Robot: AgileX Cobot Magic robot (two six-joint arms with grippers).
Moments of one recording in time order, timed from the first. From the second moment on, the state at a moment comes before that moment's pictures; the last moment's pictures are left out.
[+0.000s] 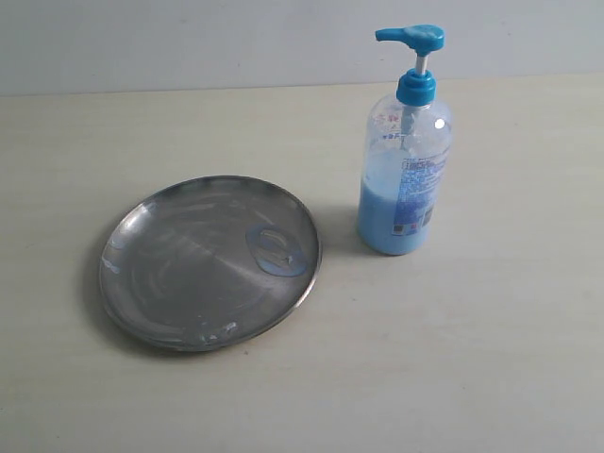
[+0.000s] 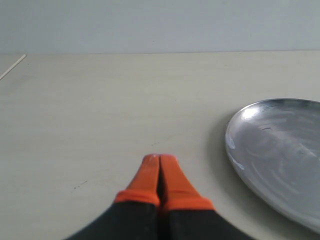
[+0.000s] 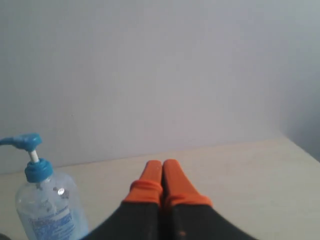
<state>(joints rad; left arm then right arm) 0.06 0.01 0.00 -0.17 0.37 0.21 -0.03 0.09 -0.37 0.00 0.42 0.10</state>
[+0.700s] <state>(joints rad) 0.06 0.01 0.00 -0.17 0.37 0.21 -0.01 0.01 -0.12 0.08 0.36 0.06</state>
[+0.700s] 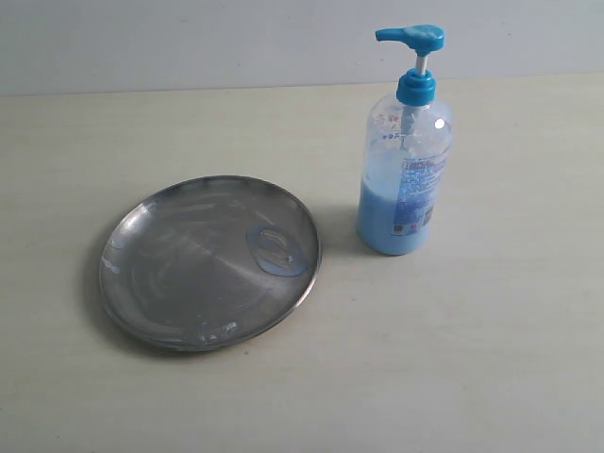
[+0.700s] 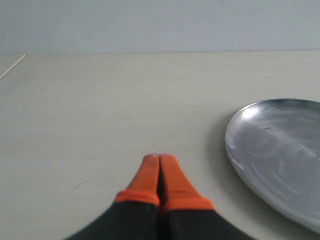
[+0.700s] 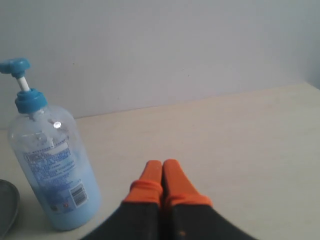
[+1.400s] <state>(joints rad) 0.06 0.01 0.00 -0.17 0.37 0.21 -0.01 0.01 -0.01 0.05 0.36 0.05</state>
